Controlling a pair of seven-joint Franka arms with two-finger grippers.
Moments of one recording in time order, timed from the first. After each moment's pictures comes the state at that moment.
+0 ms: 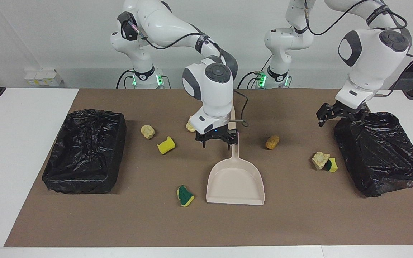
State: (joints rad) left arm -0.02 0.07 -0.01 -1.81 0.01 1.95 0.11; right arm 0.56 0.66 0.06 -1.16 -0.07 1.90 0.78
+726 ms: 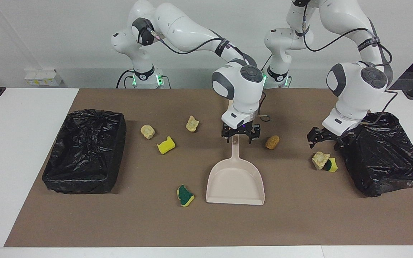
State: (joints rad) left arm -0.06 0.18 -0.03 -1.83 0.01 2.07 0.12; right arm 0.67 0.71 0.06 -1.18 -0.10 1.96 0.83
